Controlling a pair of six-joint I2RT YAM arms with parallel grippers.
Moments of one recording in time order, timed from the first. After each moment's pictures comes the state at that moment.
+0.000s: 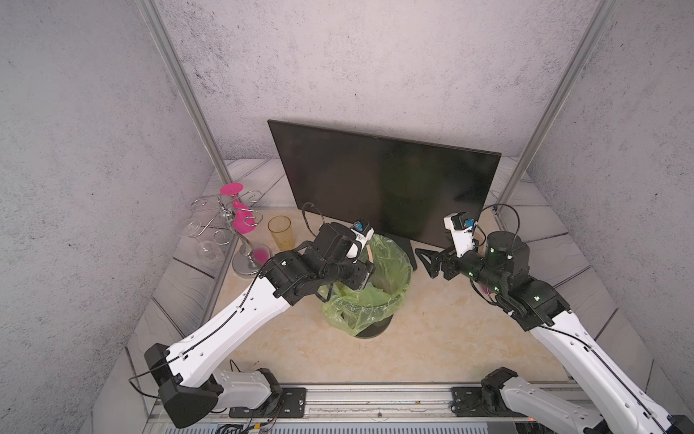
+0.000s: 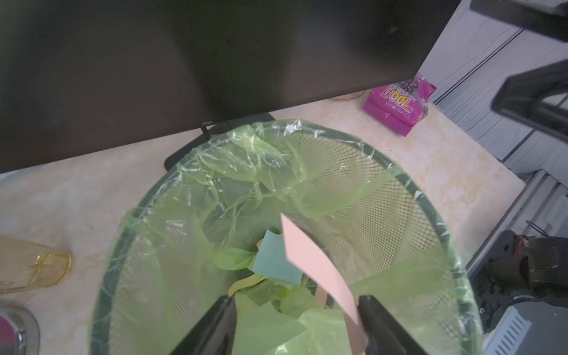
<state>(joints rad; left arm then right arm) -0.86 1.29 1.48 -0.91 -0.08 -0.12 0.49 0.95 1.09 -0.45 -0.16 0.03</state>
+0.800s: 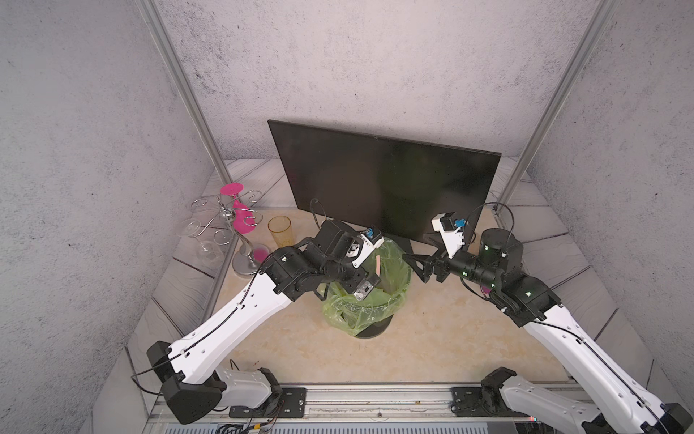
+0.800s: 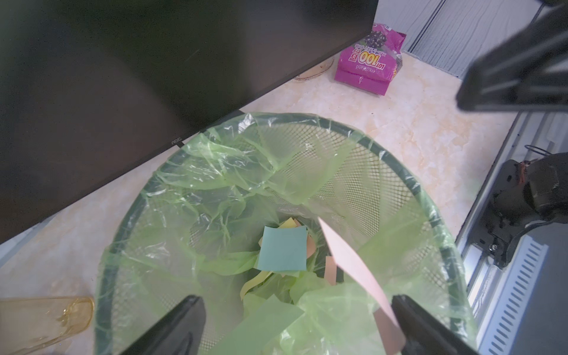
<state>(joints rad) -0.86 1.32 1.53 -0.96 0.04 0.10 0.54 1.00 1.09 -0.35 -0.39 0.03</state>
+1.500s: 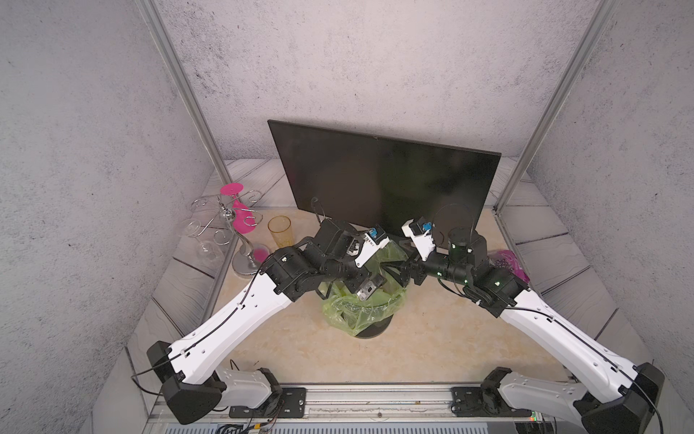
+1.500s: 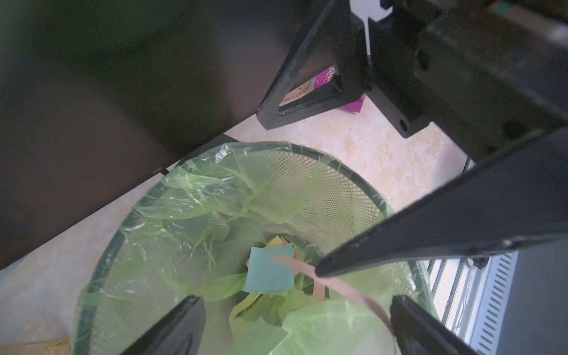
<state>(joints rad) -0.86 1.31 1.53 -0.90 0.11 0.13 0.66 1.14 1.11 -0.33 -0.33 0.01</state>
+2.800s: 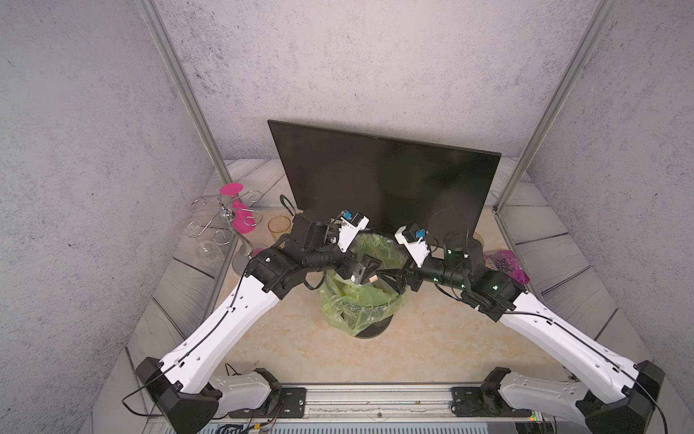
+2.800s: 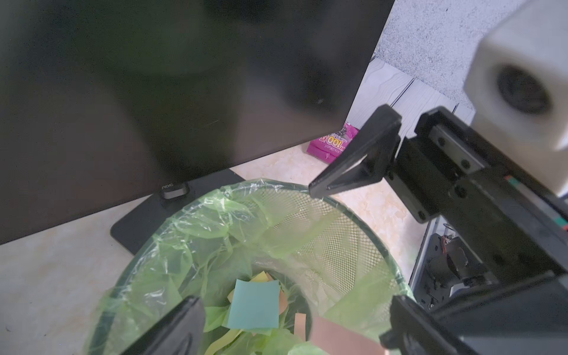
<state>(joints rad) -0.68 1.25 1.41 -0.67 0.35 -0.03 0.74 1.13 1.10 -0.31 -0.35 -0.04</state>
